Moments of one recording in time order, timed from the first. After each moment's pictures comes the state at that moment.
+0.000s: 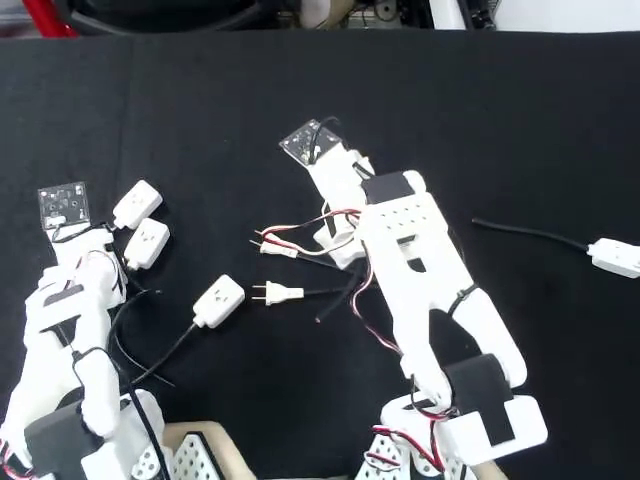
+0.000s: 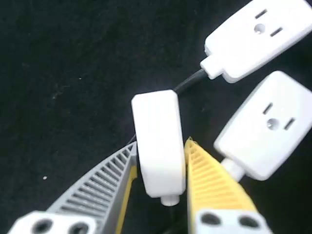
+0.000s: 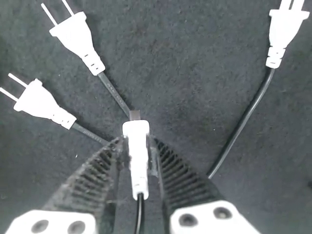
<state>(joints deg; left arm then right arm) -30.4 -22.0 68.7 14.5 -12.9 -17.1 -6.8 25.8 67.6 22.8</state>
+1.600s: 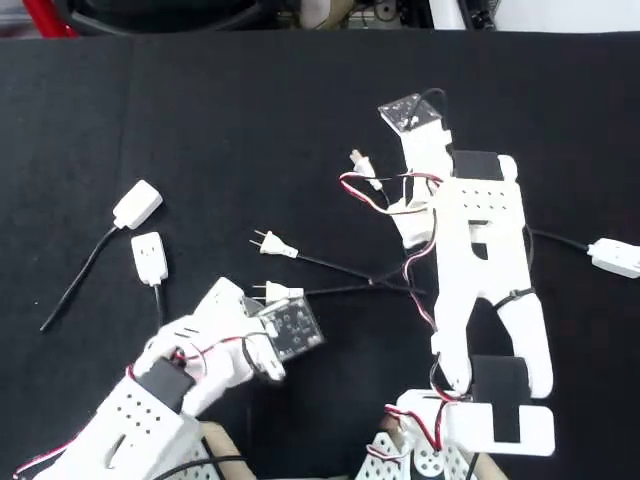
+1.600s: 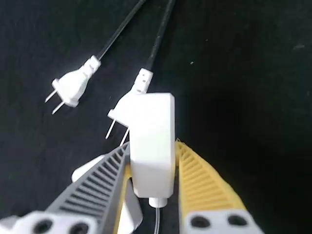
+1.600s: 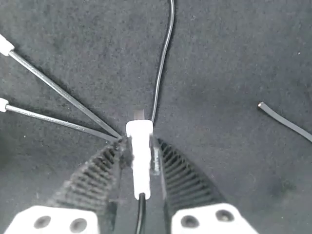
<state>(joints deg) 29.2 -77.3 89.9 46.0 -37.1 2.1 -6.8 17.2 77.4 24.1</state>
